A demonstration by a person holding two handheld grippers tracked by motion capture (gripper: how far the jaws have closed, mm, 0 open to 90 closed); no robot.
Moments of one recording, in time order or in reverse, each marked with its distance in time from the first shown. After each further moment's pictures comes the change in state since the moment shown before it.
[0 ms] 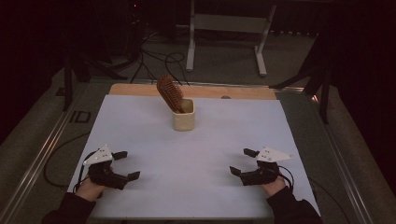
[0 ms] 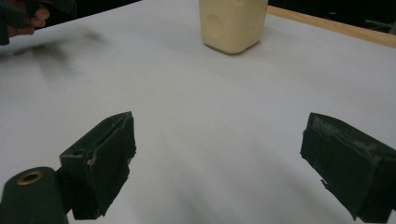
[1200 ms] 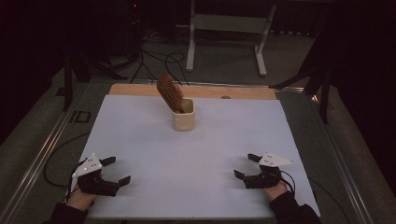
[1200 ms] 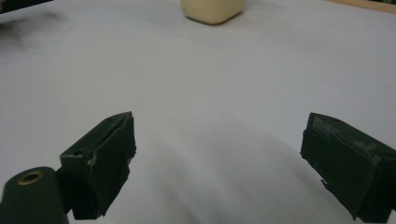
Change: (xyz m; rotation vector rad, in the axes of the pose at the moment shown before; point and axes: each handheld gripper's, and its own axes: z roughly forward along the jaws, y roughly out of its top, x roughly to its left) left arm 0.001 -0.025 -0.019 -0.035 0.115 -0.004; right arm -0.012 -0.032 0.002 0.031 -0.038 0.028
